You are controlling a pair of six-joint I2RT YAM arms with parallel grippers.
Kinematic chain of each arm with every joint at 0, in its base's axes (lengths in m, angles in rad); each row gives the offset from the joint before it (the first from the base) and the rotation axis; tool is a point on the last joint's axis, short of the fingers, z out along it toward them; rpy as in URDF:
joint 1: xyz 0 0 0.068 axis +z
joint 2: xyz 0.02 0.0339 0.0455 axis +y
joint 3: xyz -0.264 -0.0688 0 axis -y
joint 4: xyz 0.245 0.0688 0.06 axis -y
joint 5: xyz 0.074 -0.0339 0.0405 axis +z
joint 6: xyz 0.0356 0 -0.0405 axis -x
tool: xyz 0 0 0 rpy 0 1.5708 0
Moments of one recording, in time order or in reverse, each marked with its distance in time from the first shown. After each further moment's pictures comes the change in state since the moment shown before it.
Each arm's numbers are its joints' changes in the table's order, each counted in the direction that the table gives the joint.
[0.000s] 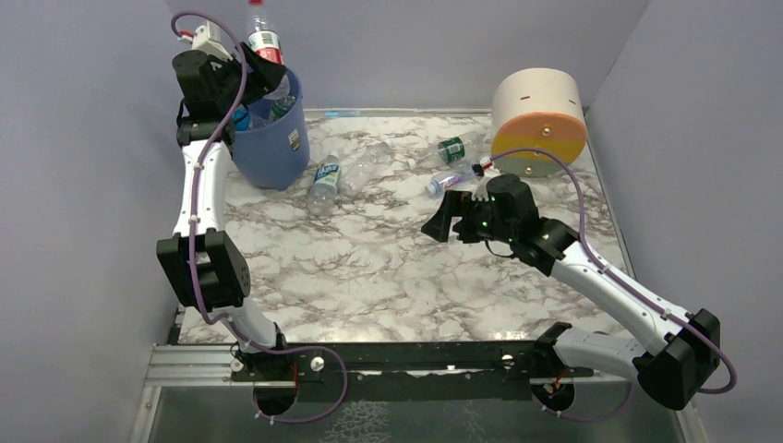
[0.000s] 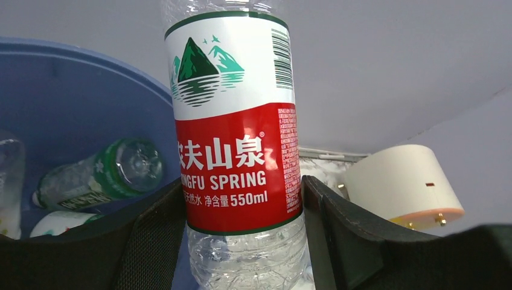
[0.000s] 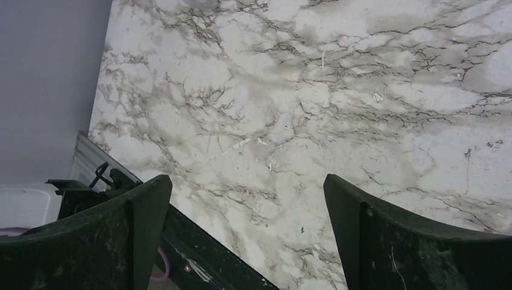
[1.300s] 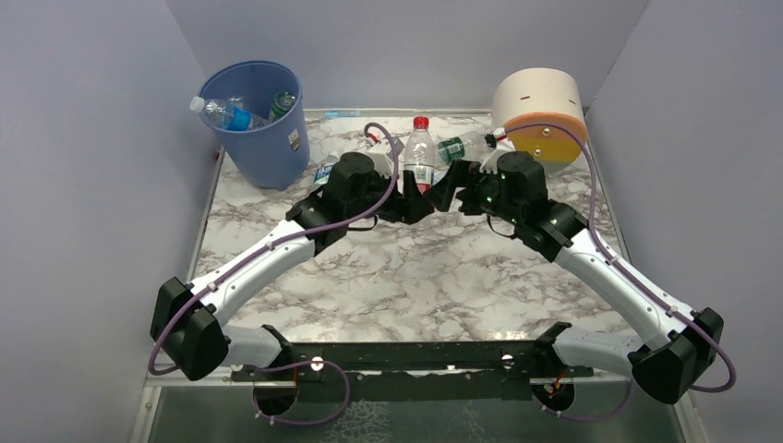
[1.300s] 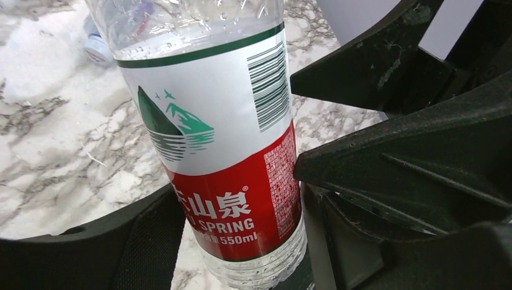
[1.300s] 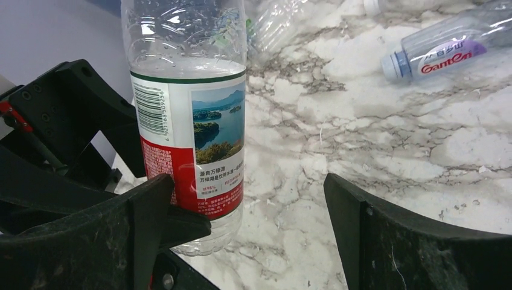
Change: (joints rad) left arm -0.876 -0.391 -0.626 -0.039 0.219 0.014; right arm -0.020 0.046 0.161 0.013 -0.074 0.017
